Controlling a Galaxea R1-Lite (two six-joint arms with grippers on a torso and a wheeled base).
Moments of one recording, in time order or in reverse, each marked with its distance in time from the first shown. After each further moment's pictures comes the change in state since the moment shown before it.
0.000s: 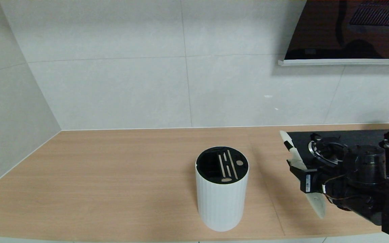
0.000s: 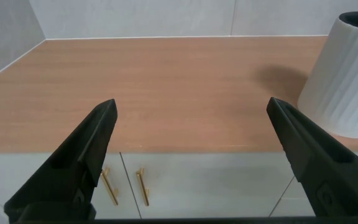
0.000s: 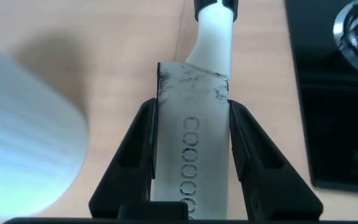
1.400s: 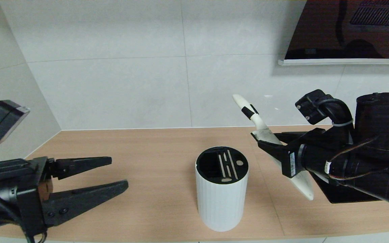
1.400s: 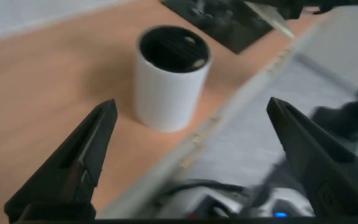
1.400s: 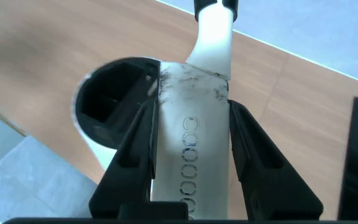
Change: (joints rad) left arm -0.273 1.114 -0.647 -0.151 -0.631 -0.135; right arm 0.319 -0.249 -0.374 0.457 0.037 -0.151
